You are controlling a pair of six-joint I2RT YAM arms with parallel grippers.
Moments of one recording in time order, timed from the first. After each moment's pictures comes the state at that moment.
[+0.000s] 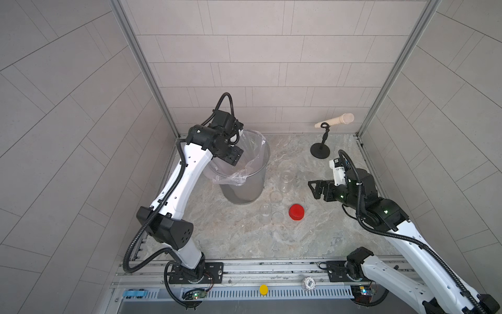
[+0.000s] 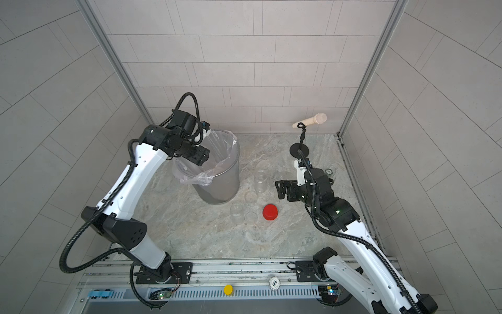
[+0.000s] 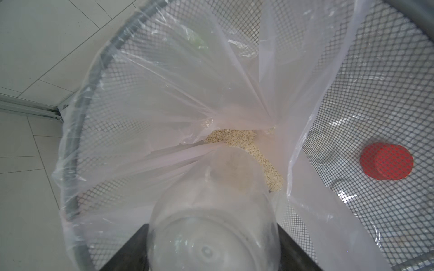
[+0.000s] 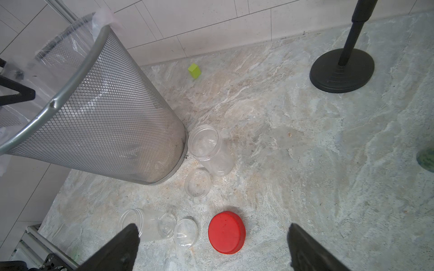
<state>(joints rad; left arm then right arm) -0.36 1.65 1.98 -1.35 -0.09 0.19 0.41 0.81 0.91 -0.66 -0.06 0.41</state>
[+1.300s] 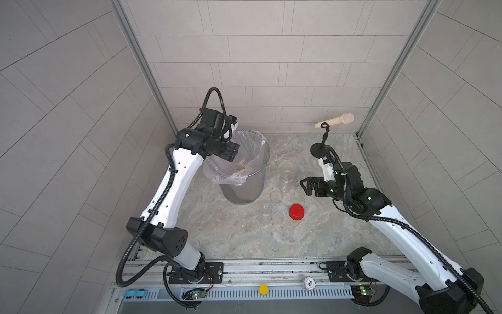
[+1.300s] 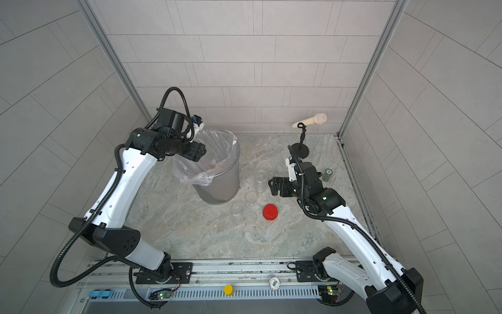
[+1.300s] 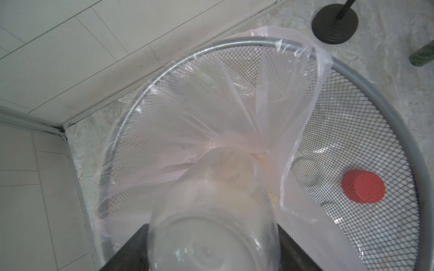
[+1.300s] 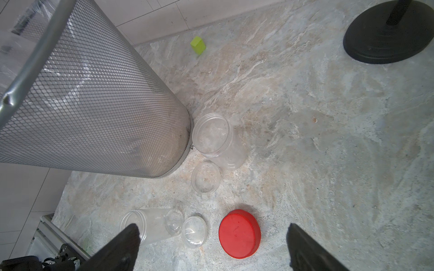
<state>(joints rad) -0.32 1.58 1.91 -1.22 0.02 0.18 0.41 0.99 0.92 -0.60 -0.14 0.45</state>
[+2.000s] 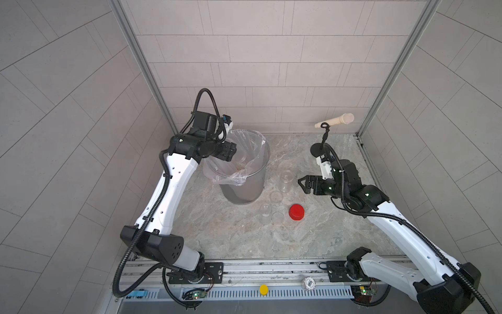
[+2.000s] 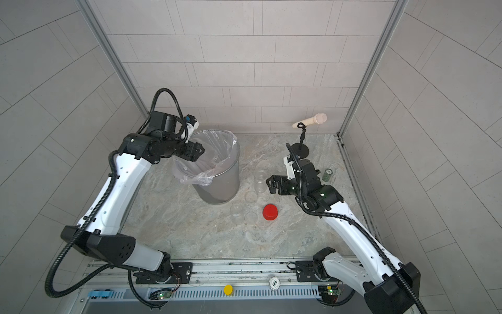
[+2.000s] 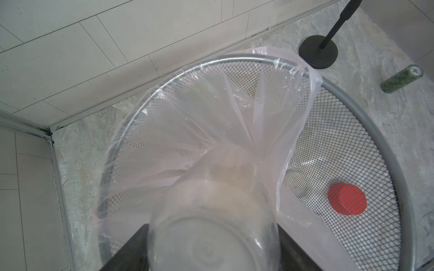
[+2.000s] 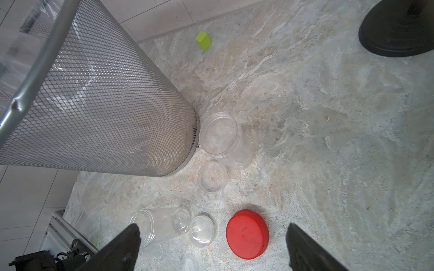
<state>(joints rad) -0.26 1.49 1.78 -1.09 0.13 0.14 0.41 1.02 0.96 -0.61 -0.17 0.46</state>
